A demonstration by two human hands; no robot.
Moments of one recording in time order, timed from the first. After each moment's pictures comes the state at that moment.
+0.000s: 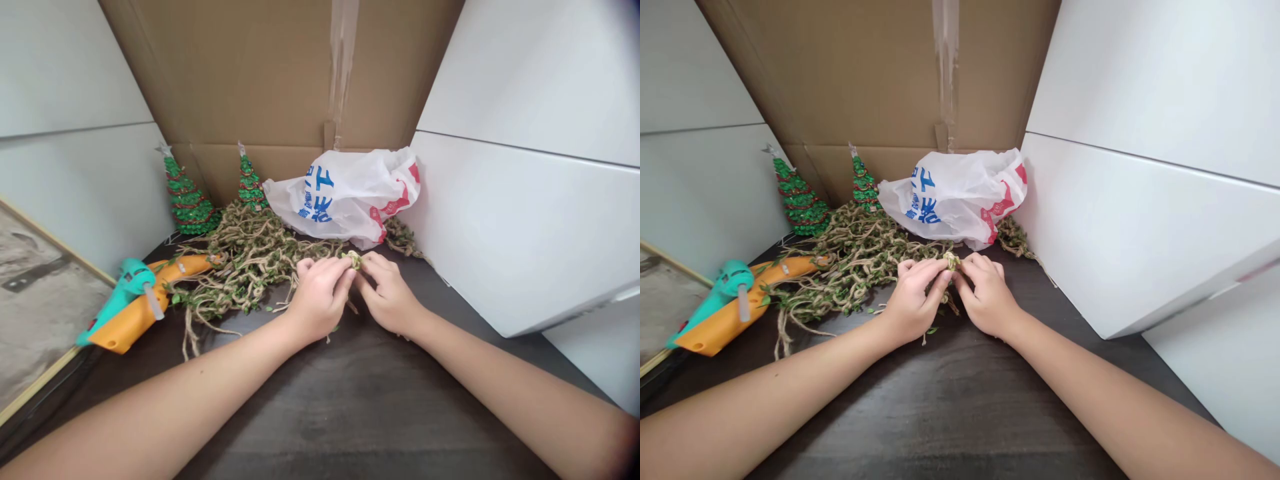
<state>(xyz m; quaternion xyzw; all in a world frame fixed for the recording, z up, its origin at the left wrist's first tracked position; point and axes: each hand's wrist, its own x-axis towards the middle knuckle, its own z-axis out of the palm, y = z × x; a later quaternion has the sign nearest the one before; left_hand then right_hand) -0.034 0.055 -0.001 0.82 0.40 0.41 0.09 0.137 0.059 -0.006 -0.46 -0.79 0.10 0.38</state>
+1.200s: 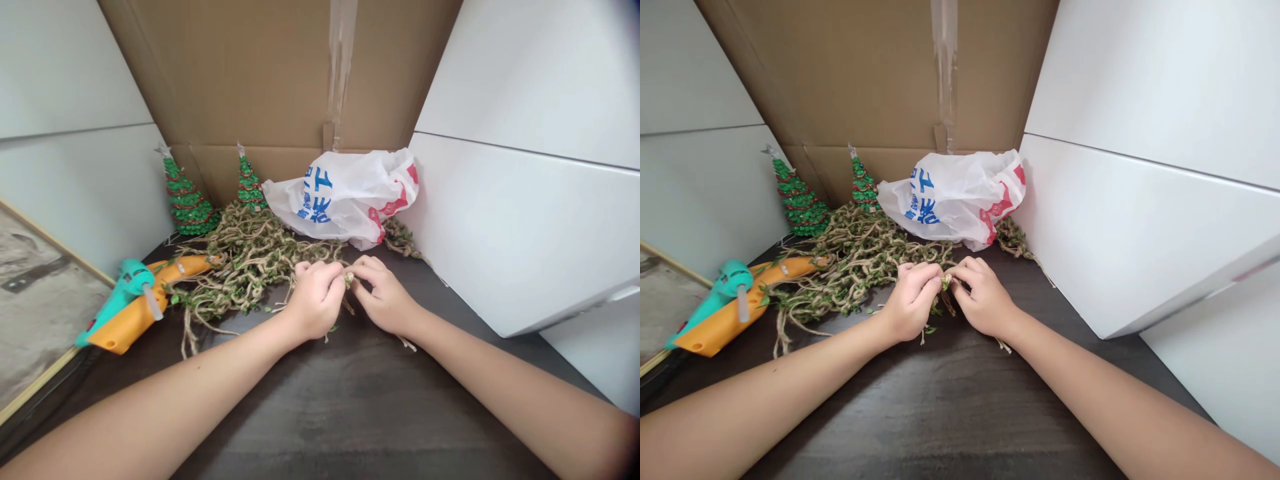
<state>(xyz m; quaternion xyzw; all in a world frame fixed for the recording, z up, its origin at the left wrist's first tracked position) -0.037 0.054 0.008 0.81 0.43 0.36 0.17 0.138 0.062 -0.006 -0.41 -0.82 0.17 0.36</state>
